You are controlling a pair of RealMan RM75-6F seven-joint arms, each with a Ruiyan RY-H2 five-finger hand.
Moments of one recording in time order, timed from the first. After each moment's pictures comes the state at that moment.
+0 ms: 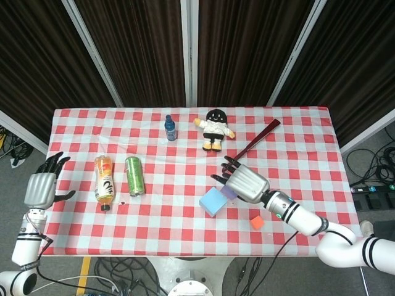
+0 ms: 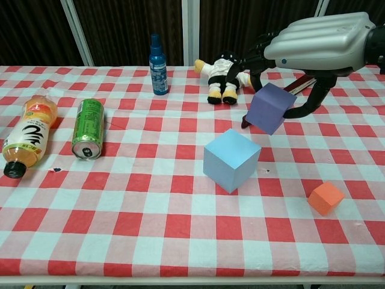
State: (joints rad) left arm -0.30 -1.48 -0.13 -1.09 1.39 1.31 -0.16; right arm 0.88 -1.15 0.07 -1.71 -1.50 0.75 -0.31
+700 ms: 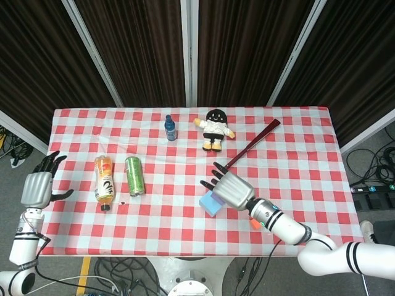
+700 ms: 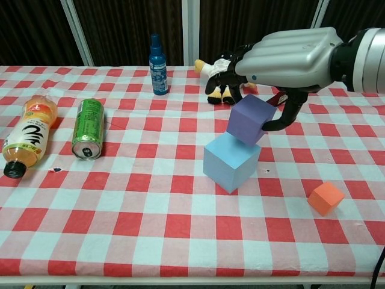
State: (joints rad) left arm -0.29 -1.47 -0.14 -1.09 1.38 1.30 -0.22; right arm 0.92 -1.24 0.08 -1.84 -1.19 0.78 -0.69
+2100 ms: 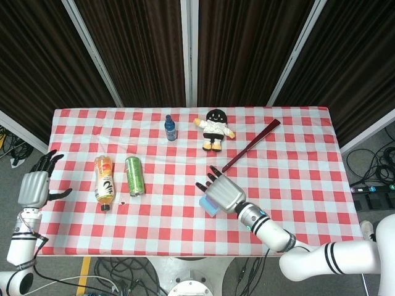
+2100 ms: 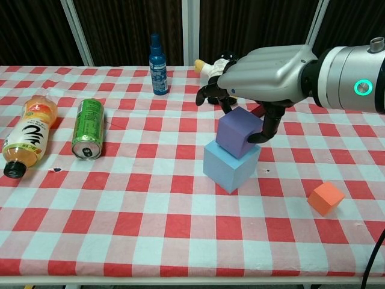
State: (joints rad) left arm -0.29 -1.46 -0.15 -1.09 1.37 1.30 -0.27; right arm 1.05 -1.33 0.02 -1.91 -0.86 0.92 -0.88
